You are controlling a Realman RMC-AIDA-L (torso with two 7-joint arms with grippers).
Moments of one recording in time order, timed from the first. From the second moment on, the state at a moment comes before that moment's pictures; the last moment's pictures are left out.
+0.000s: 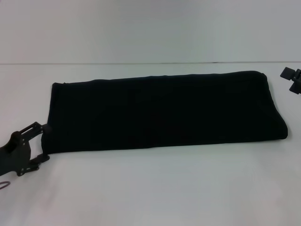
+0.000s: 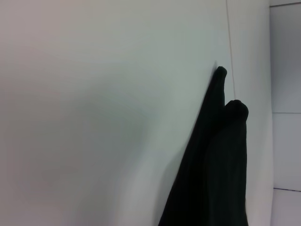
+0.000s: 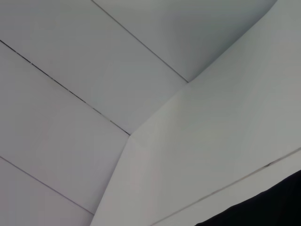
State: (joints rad) left arm -0.37 -2.04 0.47 0.52 2.00 1.21 -2.64; right arm 0.45 1.99 -0.55 -0.61 -1.76 -1.31 2.06
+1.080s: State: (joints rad) left arm -0.46 -2.02 0.49 0.49 2.01 1.22 -2.55; right arm 0.46 1.99 -0.53 -0.58 -1.76 -1.30 2.04
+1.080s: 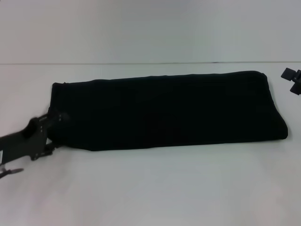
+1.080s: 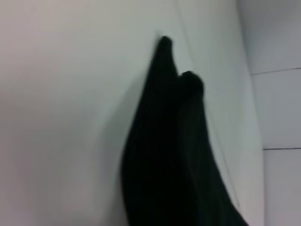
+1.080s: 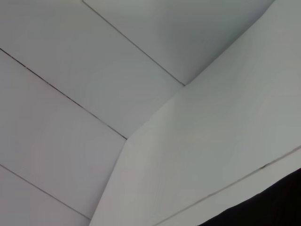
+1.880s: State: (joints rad) left arm -0.52 -2.04 0.48 0.49 1.98 1.17 -2.45; right arm 0.46 1.99 -0.52 -0.57 -1.76 -1.30 2.04
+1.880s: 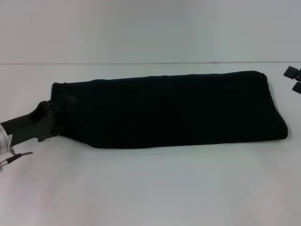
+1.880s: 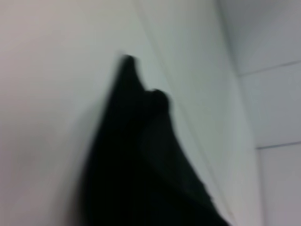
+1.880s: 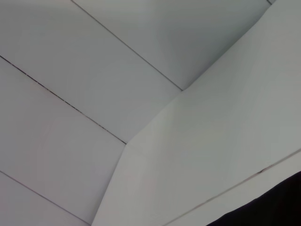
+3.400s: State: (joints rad) left arm -0.54 -2.01 0.54 0.47 2.06 1.07 -2.51; right arm 0.46 1.99 -0.51 -0.57 -1.76 -1.30 2.04
